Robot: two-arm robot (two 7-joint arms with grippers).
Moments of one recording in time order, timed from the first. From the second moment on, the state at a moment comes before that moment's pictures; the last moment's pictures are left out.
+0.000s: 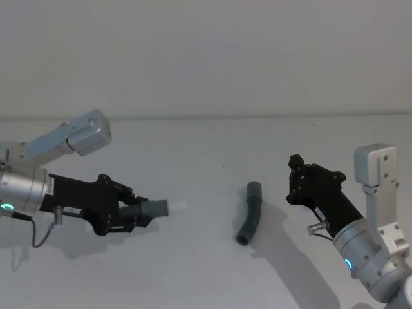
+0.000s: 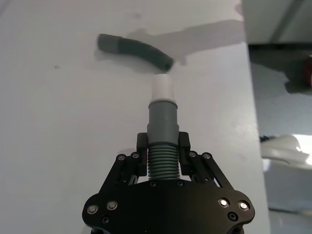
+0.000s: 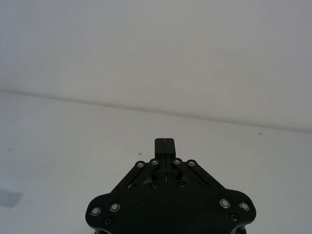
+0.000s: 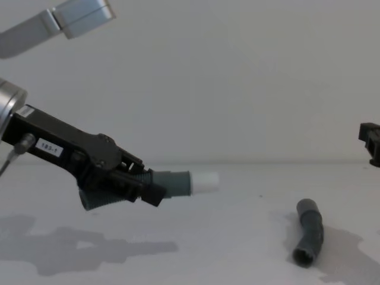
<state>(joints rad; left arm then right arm) -0.70 0.62 0.65 -1.44 -0.31 0.33 -1.14 -0.01 0.34 -0.23 -1.77 0.29 0.03 0.07</state>
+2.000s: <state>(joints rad) -0.84 0.61 0.76 -1.29 -0.31 0.20 -1.35 0.01 0.34 -0.26 -1.96 0.28 0.39 0.03</state>
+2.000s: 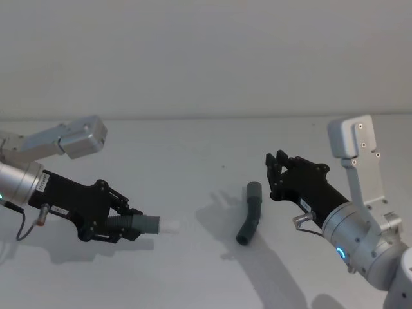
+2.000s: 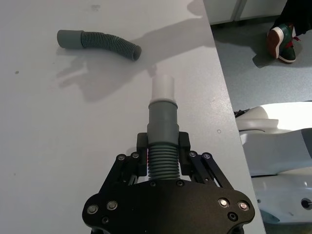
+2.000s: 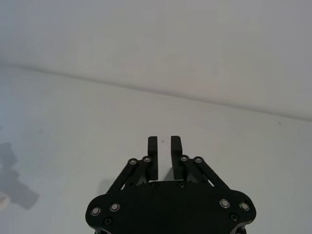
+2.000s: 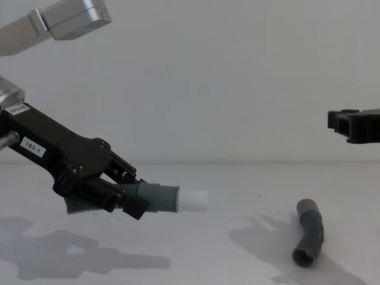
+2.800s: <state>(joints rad) -0.84 0.61 0.76 -1.29 -0.31 0.20 -1.35 0.00 0.33 -0.27 -2.05 0.30 0.66 0.03</state>
